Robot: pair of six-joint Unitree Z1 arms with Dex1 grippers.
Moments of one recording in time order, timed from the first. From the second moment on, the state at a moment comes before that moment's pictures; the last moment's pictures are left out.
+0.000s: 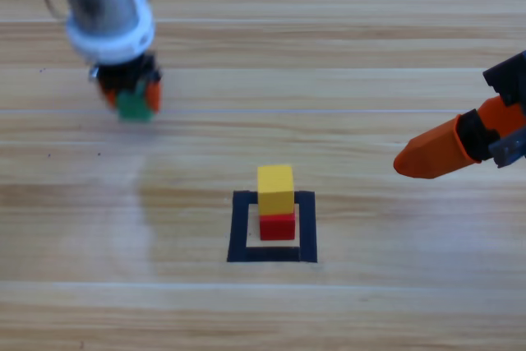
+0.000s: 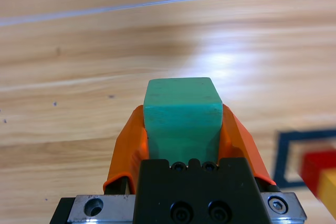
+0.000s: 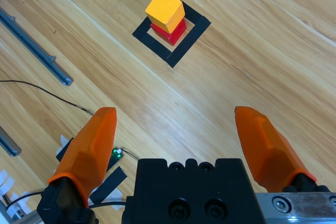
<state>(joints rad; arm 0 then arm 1) -0.43 2.20 -1.88 1.10 0.08 -0.43 0.94 1.48 -1.16 0.61 0.06 0.30</state>
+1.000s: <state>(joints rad) -0.88 2.17 -2.08 1.32 0.10 -0.90 0.94 1.48 -1.16 0.61 0.04 0.29</state>
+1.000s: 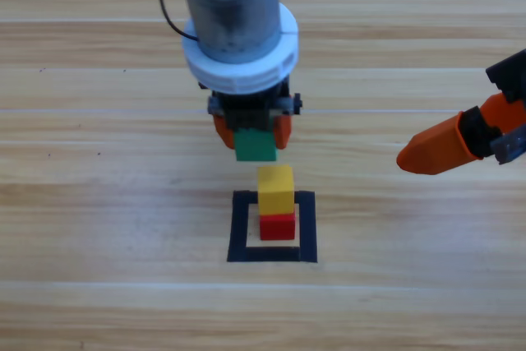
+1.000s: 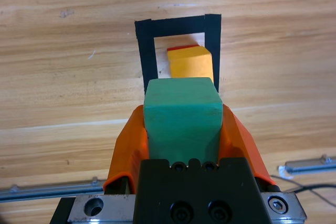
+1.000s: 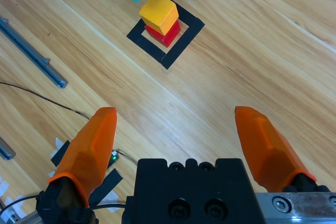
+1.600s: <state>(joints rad) -0.88 2.28 -2.15 1.32 0.12 -0.94 0.94 1.48 -1.16 0.61 0.04 0.29</state>
